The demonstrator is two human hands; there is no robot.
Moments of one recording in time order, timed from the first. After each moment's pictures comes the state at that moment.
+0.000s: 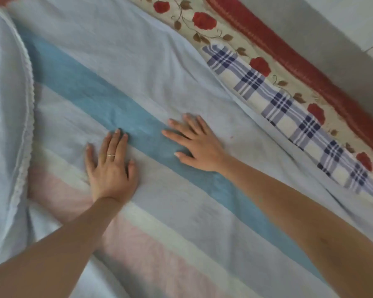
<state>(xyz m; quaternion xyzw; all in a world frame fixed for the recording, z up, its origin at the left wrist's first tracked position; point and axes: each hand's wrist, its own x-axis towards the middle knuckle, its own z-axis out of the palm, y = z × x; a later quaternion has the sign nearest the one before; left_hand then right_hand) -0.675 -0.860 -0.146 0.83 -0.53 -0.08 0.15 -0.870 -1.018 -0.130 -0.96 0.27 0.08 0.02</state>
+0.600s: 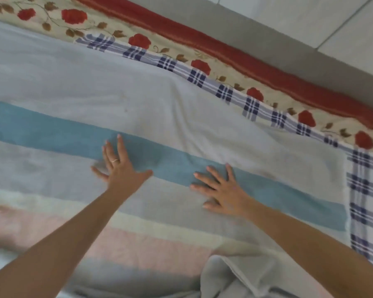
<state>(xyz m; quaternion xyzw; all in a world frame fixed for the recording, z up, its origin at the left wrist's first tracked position) -0.901 -0.853 -0.084 0.80 -0.51 -0.32 0.06 -1.199 -0.823 -0.118 -0.90 0.40 0.18 0.03</state>
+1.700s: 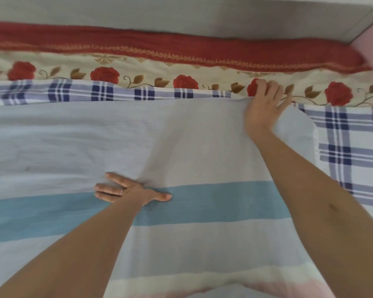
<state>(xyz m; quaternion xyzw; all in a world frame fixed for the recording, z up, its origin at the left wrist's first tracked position) -1.133 -0.928 -0.061 0.80 -0.37 -0.41 -0.22 -1.440 -0.990 -0.078 -0.44 0.89 -0.02 -0.07</state>
